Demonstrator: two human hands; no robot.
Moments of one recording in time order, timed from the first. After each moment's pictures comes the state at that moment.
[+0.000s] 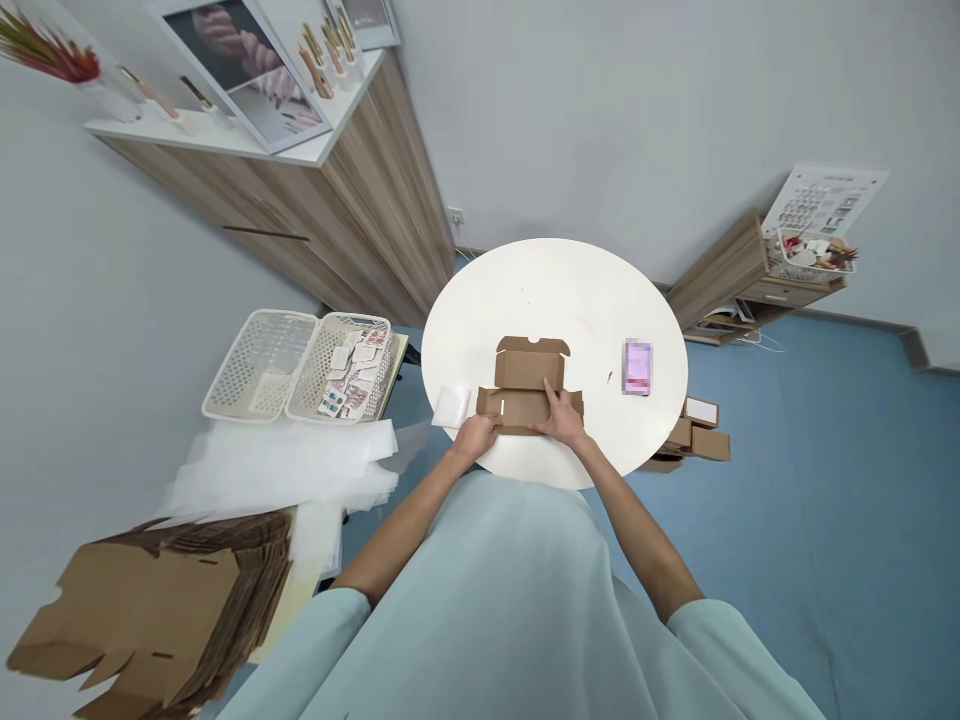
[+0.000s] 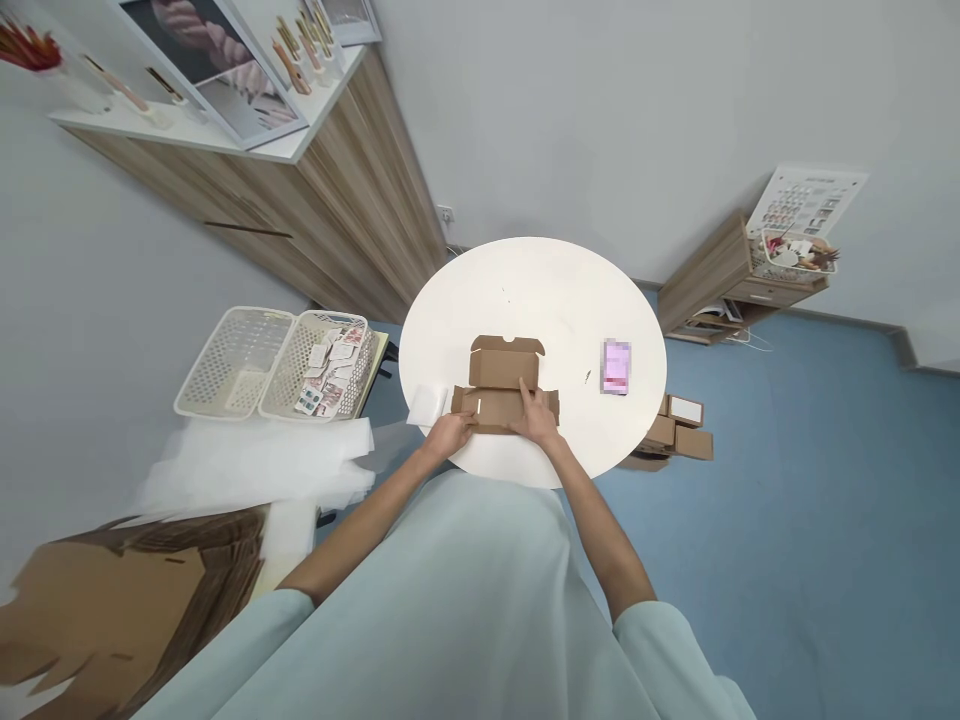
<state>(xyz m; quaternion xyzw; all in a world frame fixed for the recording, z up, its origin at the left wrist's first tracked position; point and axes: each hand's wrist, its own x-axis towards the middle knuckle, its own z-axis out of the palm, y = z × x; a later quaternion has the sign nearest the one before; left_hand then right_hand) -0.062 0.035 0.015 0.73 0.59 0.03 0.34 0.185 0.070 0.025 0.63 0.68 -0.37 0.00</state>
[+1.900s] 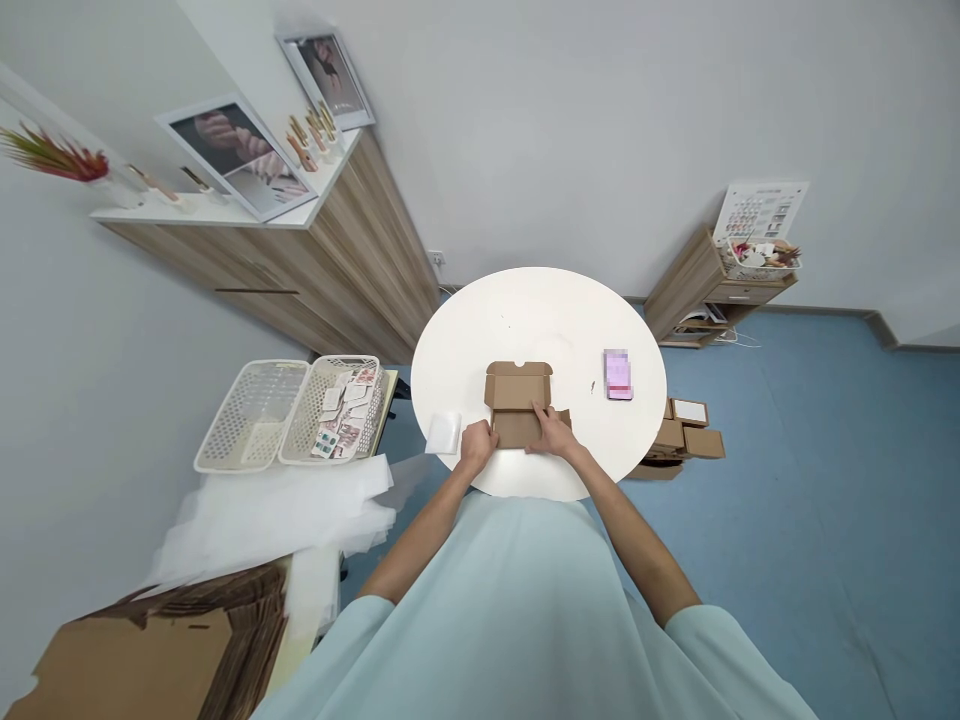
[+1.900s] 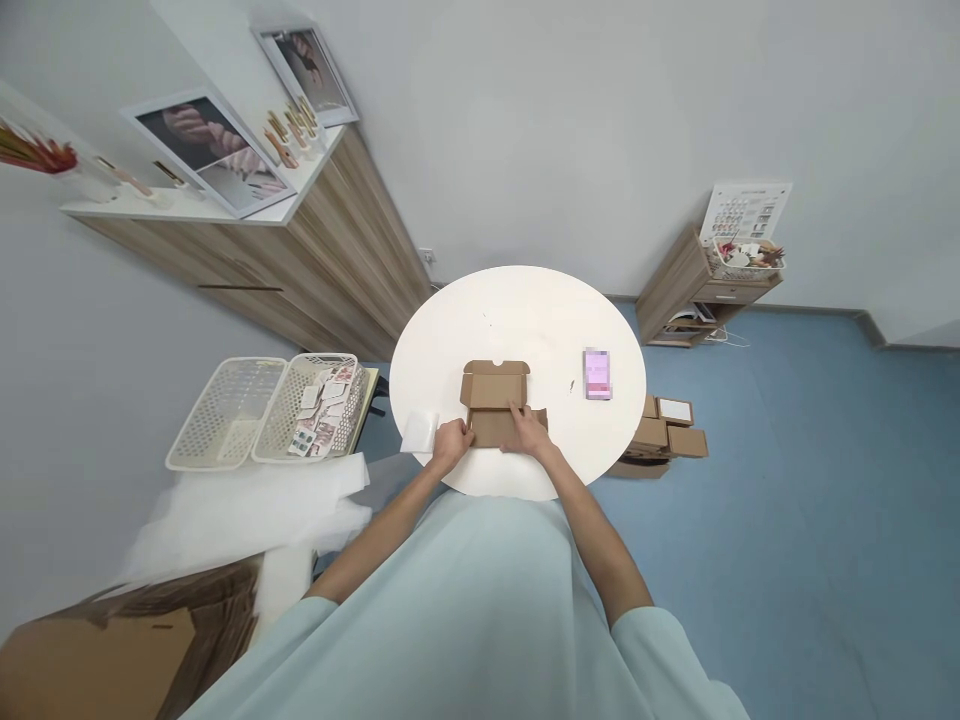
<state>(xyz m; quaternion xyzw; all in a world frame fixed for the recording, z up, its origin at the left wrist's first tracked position) -0.031 0.059 0.009 0.59 0.75 0.01 0.31 0.195 0.067 0.018 0.61 0.68 -0.40 0.01</state>
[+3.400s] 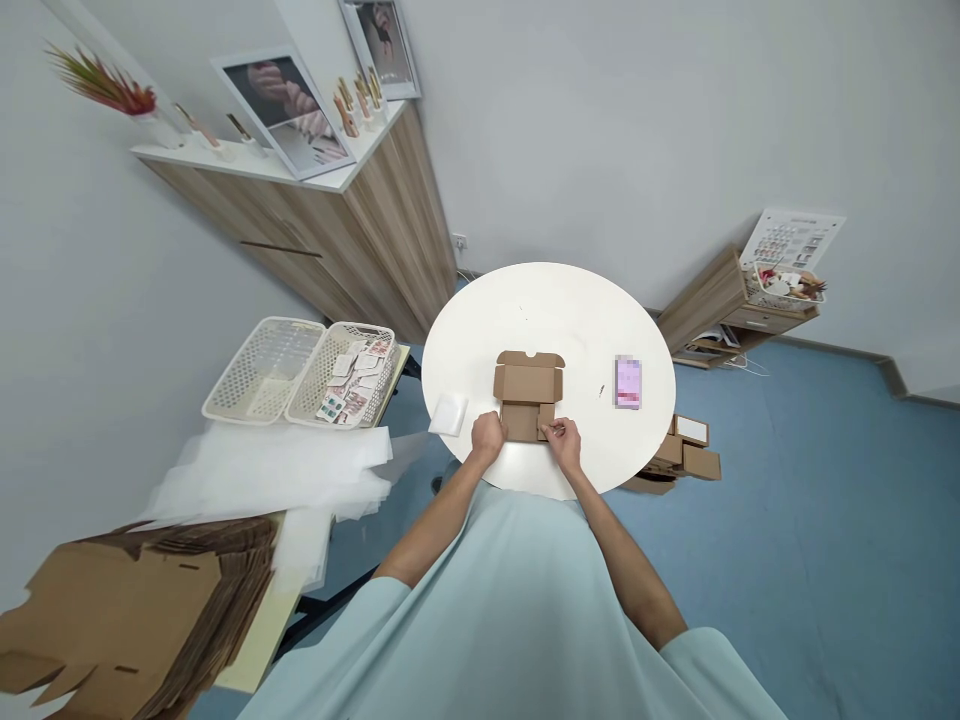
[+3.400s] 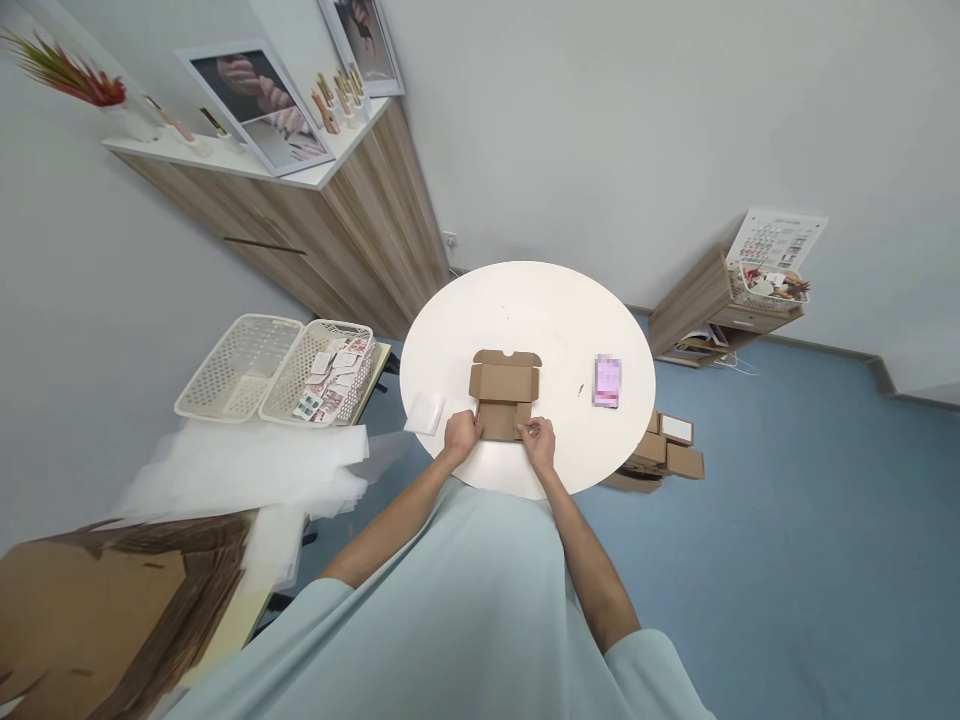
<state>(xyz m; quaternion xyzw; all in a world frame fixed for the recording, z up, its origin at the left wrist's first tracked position) -0.006 0.047 0.025 0.58 0.76 0.00 0.28 0.198 0.025 -0.011 0.71 0.54 -0.36 -0.29</state>
